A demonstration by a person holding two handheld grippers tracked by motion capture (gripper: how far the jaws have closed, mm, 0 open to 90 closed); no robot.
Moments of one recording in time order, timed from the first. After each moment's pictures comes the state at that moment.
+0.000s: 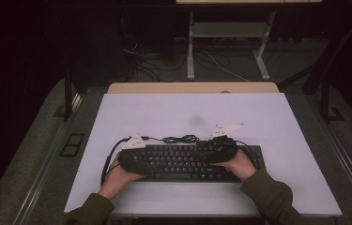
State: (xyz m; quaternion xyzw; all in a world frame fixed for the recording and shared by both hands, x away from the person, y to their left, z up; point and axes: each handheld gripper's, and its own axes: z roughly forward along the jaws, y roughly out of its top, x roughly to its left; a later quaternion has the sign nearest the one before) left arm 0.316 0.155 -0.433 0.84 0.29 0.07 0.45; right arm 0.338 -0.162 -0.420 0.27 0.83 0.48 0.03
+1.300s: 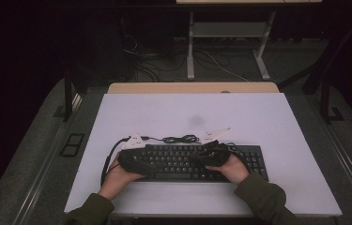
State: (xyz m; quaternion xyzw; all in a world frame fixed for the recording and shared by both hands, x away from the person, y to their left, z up) left arm 0.315 0.156 -0.431 0.84 0.29 0.08 0.45; right arm 0.336 -0.143 -0.439 0.27 0.87 0.42 0.02
